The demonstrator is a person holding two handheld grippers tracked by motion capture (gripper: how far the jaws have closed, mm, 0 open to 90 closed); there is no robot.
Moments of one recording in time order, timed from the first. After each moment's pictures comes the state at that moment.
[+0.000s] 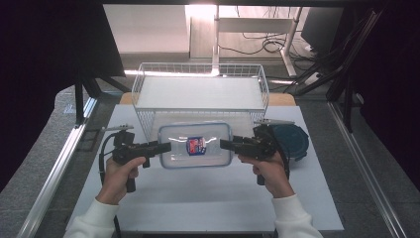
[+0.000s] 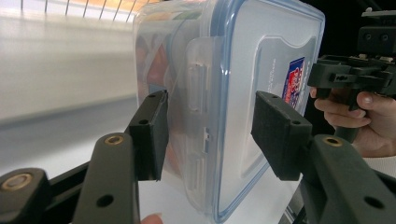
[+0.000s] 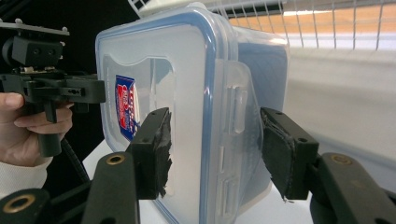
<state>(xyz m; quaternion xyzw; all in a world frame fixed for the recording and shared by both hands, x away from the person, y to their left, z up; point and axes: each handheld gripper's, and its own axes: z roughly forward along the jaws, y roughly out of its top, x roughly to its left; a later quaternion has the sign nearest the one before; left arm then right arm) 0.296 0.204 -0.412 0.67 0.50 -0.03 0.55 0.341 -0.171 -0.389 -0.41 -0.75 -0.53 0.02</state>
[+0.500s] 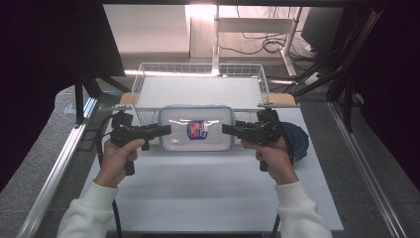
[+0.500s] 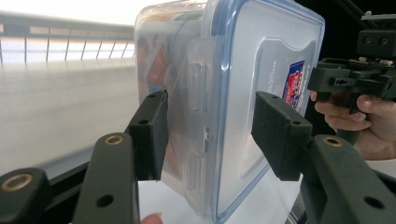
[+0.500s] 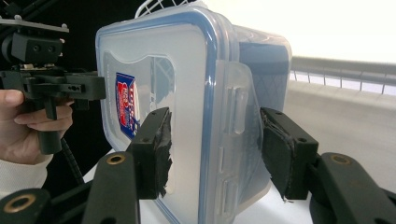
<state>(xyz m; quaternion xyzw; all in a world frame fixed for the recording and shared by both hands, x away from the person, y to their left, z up) 0.317 0.204 -0.370 0.67 0.48 -0.01 0.56 0.355 -0.171 -0.351 -0.40 -0.74 -0.54 0.00</state>
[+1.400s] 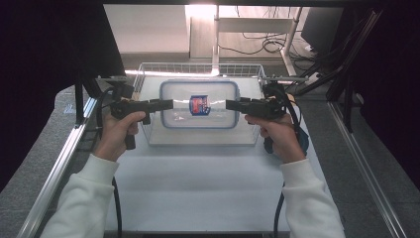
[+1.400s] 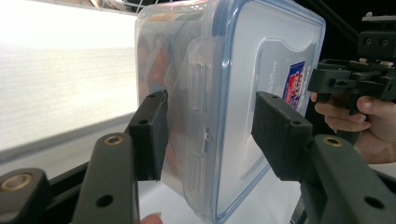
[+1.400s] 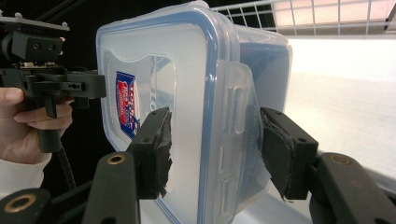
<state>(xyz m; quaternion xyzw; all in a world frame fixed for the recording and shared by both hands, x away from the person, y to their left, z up) 0.358 0.205 -0.322 0.67 0.46 -0.01 0.58 0.385 -0.171 -0.298 -0.39 -0.74 -0.54 -0.02</state>
